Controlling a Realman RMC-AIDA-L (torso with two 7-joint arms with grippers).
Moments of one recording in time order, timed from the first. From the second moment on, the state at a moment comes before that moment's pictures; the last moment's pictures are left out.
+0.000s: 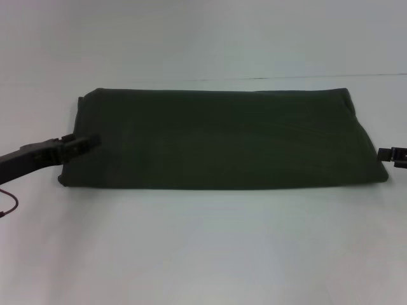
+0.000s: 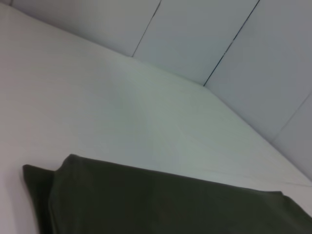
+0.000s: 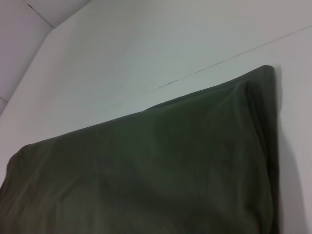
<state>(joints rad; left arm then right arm) -0.51 -2.16 0.37 0.79 2.14 1.31 -1.79 0.53 1.89 -0.43 -0.57 -2.27 -1.33 2.10</state>
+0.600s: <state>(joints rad) -0.51 -2.16 0.37 0.80 2.19 1.27 -1.78 0.56 1.90 -0.46 -0.48 -2.27 -1.20 2.11</state>
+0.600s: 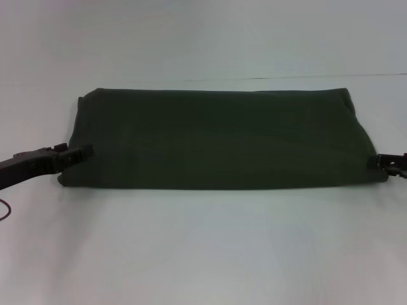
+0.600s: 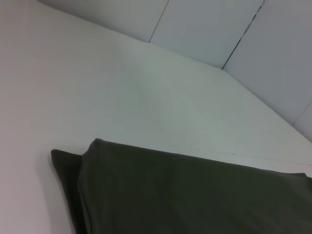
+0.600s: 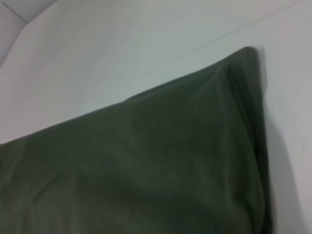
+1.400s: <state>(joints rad) -0.51 -2.16 0.37 0.80 2.19 1.25 -1.78 0.56 1.92 -0.47 -0.47 -2.27 -1.17 2.08</state>
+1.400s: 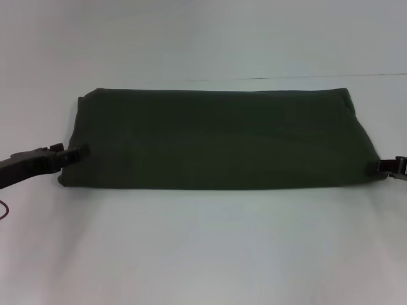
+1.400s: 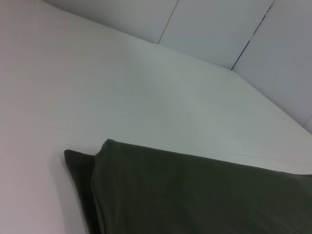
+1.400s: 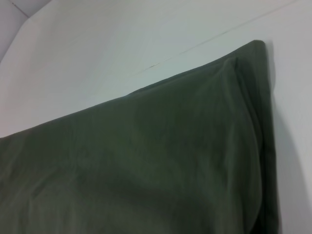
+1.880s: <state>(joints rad) -0.50 -2.16 0.37 0.80 2.19 1.25 -1.78 0.55 1.92 -0.46 -0.47 -2.27 -1.17 2.07</state>
